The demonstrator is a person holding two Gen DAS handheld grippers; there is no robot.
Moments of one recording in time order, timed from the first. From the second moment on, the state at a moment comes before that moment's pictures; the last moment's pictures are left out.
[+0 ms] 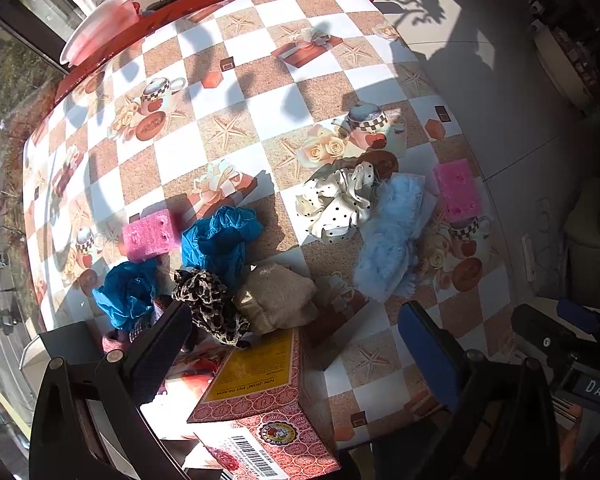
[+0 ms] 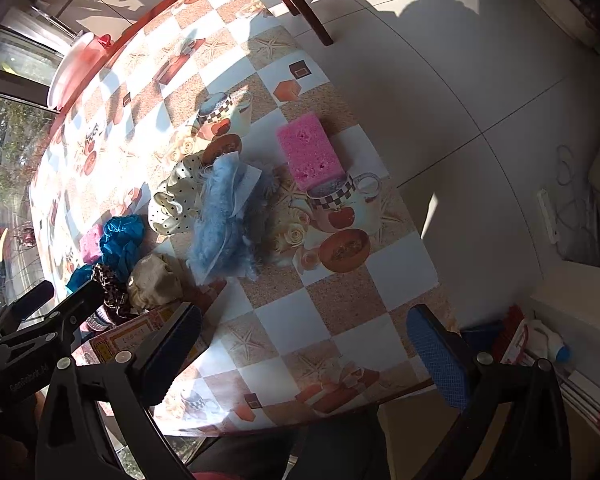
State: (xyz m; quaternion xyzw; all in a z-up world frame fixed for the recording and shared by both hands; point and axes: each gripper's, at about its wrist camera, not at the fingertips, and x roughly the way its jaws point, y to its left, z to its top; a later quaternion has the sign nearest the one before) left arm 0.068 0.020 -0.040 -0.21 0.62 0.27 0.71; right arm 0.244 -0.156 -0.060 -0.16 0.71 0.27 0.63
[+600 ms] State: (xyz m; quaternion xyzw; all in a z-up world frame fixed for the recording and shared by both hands) left arm 0.130 0.053 -0.122 -0.18 0.71 0.27 0.62; right arm 0.275 -0.147 -0.090 -0.20 0.69 0.27 0.64
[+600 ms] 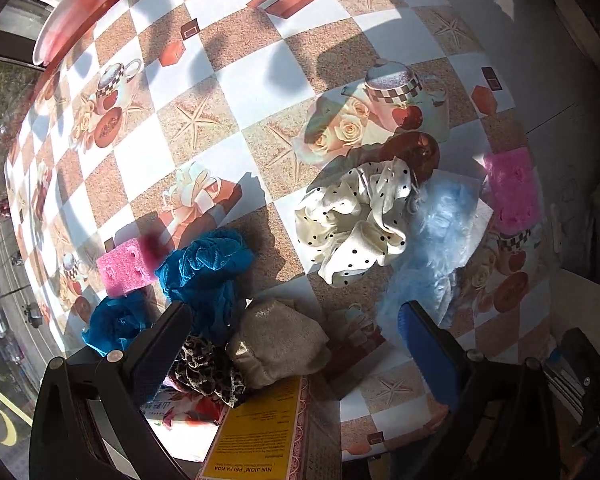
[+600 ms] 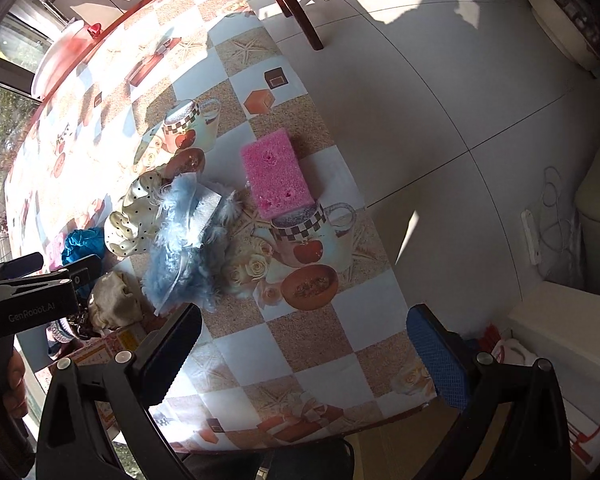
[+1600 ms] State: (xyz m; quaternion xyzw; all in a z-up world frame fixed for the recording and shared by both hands) left arm 0.169 0.062 -0.179 -0.21 0.74 0.22 0.60; right arm 0.286 -0.080 -0.187 -0.33 0.63 0.33 0.62
